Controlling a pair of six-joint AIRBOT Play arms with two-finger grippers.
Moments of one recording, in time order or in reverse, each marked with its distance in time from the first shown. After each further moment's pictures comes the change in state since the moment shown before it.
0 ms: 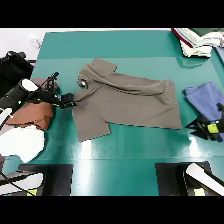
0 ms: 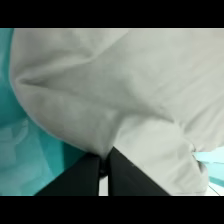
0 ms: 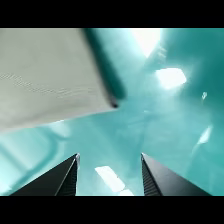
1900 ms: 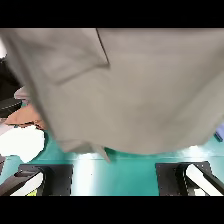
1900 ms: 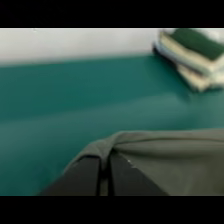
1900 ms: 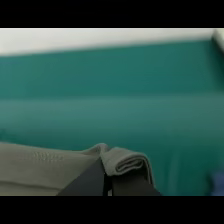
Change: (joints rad) left arm 0.011 0.247 0.834 0.111 -0.180 -0.080; right arm 0.257 0.063 1.257 0.201 0.147 0.087
